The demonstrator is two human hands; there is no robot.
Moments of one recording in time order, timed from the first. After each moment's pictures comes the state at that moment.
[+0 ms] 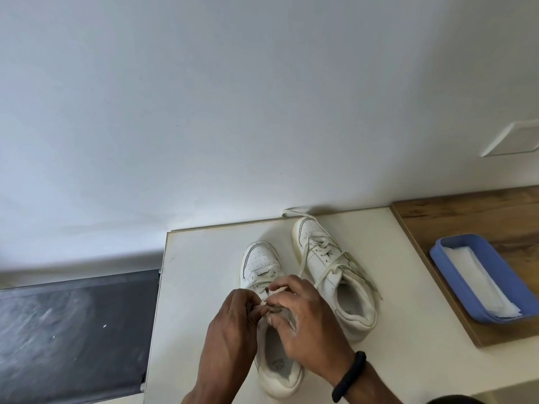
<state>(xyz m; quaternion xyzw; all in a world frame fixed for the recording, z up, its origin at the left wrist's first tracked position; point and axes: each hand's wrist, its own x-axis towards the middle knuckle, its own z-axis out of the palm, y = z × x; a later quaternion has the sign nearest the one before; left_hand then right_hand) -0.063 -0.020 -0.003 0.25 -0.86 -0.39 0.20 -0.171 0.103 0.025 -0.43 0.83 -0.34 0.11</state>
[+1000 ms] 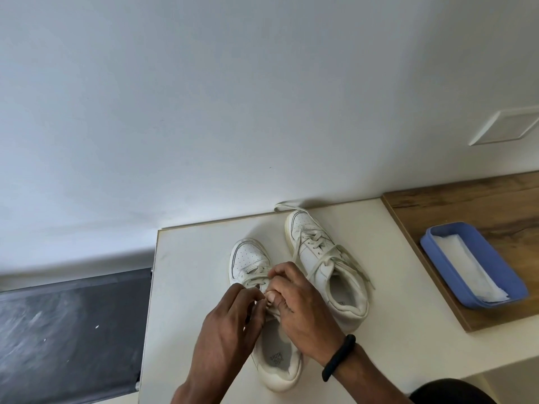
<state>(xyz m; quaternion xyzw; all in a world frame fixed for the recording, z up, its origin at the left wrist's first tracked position) -0.065 -0.026 0.000 0.13 -0.90 -0.33 0.23 -0.178 0.097 0.018 -0.41 0.83 -0.36 0.10</state>
